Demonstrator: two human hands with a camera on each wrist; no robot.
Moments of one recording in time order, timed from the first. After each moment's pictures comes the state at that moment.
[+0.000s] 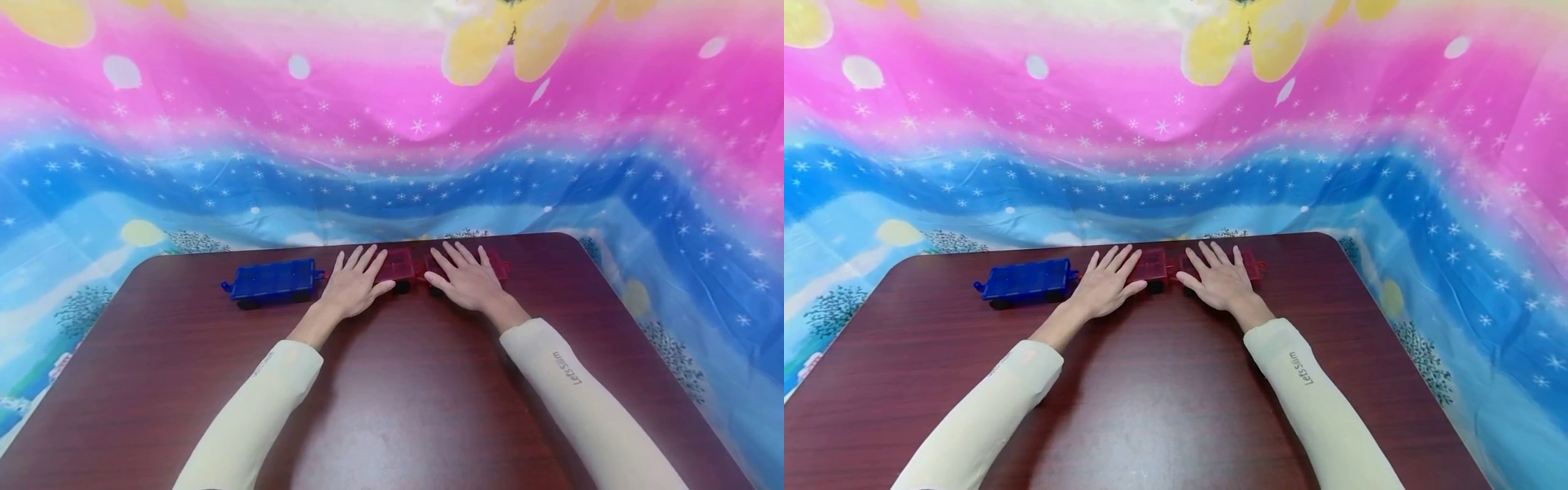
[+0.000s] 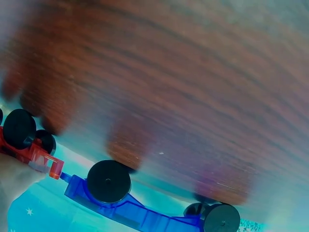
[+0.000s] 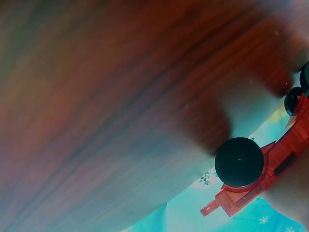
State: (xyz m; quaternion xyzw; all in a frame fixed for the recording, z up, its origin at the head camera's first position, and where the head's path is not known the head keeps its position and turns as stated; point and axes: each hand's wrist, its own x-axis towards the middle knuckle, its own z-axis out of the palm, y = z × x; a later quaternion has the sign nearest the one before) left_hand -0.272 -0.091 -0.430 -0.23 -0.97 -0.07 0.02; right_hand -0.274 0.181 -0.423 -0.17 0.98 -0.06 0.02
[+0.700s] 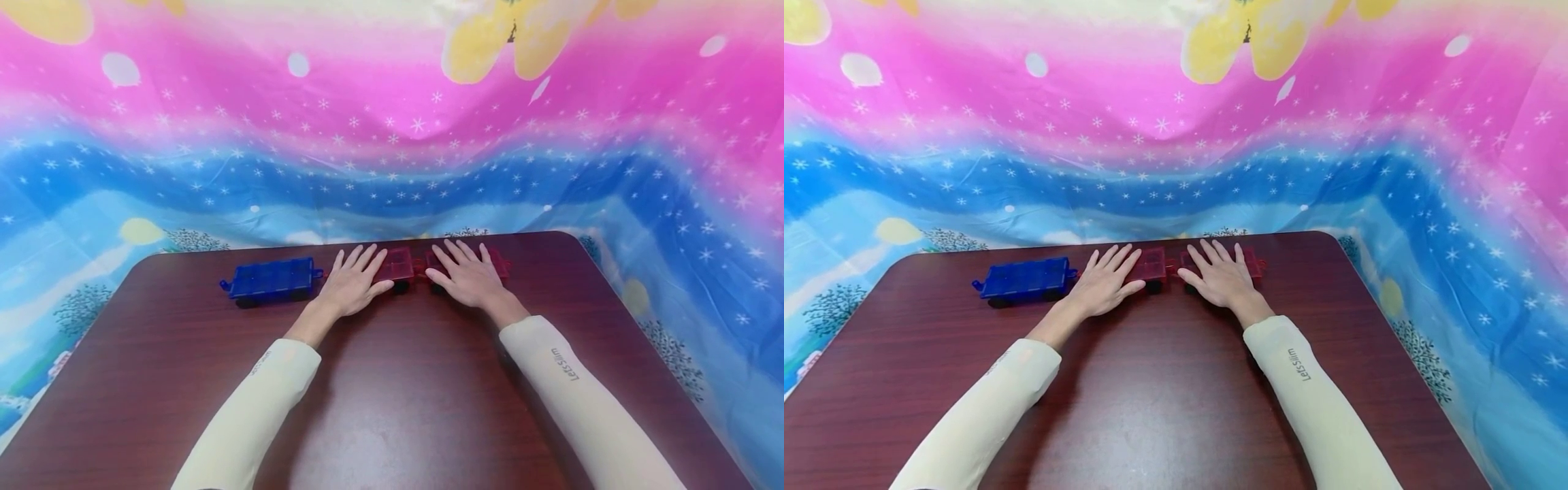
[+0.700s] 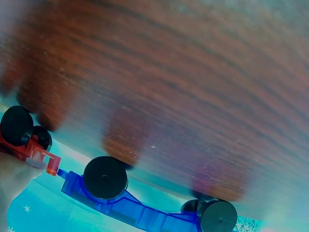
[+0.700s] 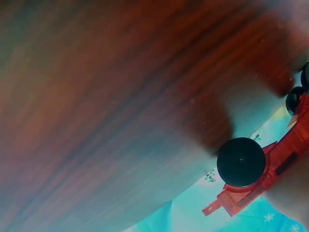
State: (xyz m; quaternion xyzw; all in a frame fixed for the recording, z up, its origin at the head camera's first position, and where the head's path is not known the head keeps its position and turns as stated) left_hand -0.272 -0.095 -0.429 -0.25 -0.97 -0.07 0.02; right_hand -0.277 0.184 -0.423 -0.17 0.98 -0.04 0.02
